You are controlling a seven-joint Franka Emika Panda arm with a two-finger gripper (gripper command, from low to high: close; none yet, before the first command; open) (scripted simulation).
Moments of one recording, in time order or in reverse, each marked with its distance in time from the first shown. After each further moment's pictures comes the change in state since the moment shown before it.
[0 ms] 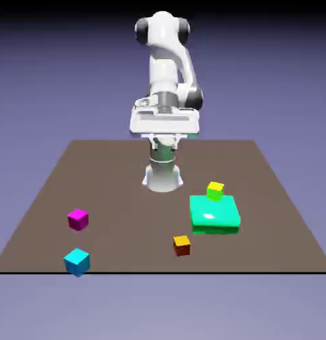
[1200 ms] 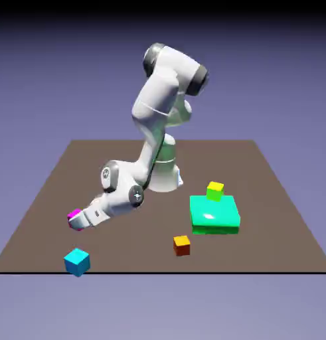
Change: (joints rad) arm 0.345 1.249 -0.779 0.369 -0.918 -0.488 -0.420
